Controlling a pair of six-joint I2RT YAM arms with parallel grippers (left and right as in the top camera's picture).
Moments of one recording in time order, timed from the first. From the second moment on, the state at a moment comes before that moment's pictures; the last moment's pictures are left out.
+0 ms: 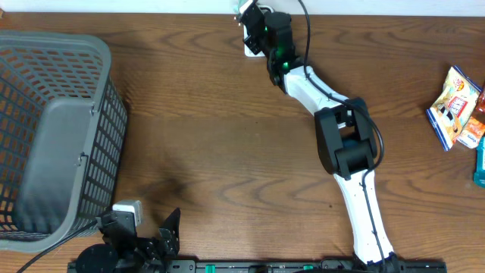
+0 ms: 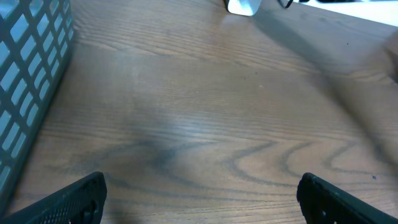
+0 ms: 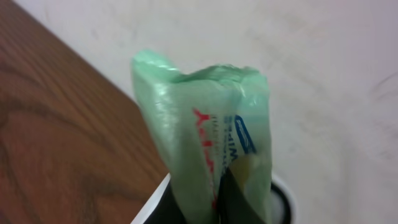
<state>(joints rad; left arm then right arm) -0.21 0.00 0.63 -1.15 0.09 -0.27 0.39 2.57 1.99 0.30 -0.04 -0.44</state>
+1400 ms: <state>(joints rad) -0.21 0.00 0.63 -1.15 0.09 -0.27 0.42 2.59 2.08 0.07 -0.04 -0.85</state>
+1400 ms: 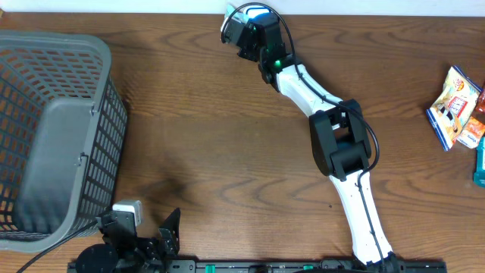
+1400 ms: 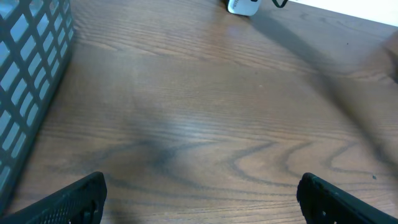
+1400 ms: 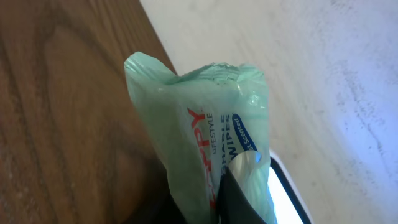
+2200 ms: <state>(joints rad) -0.21 0.00 0.63 -1.15 0.09 -0.27 0.07 2.20 2.08 -0.73 0.11 -0.36</state>
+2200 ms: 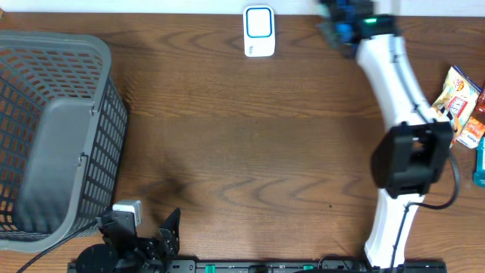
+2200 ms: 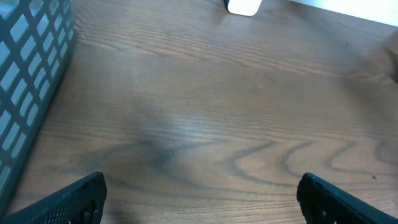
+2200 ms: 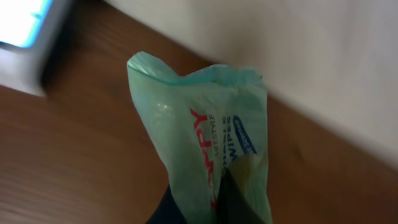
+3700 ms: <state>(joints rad) -0.21 0.00 0.63 -1.15 0.09 -0.27 -0.57 1.64 1.84 -0.66 -0.58 0.12</state>
